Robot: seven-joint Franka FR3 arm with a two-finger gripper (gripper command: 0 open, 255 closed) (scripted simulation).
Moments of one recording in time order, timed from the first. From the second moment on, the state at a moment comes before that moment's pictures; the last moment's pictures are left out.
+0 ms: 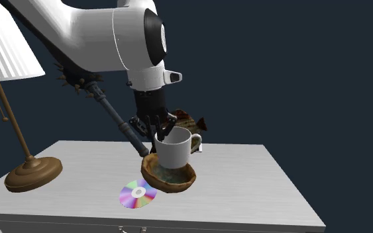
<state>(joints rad) 0.13 -0.25 0.06 -2.33 -0.05 2.12 0.13</state>
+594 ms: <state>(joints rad) 0.13 -0.25 0.06 -2.33 -0.05 2.12 0.13</state>
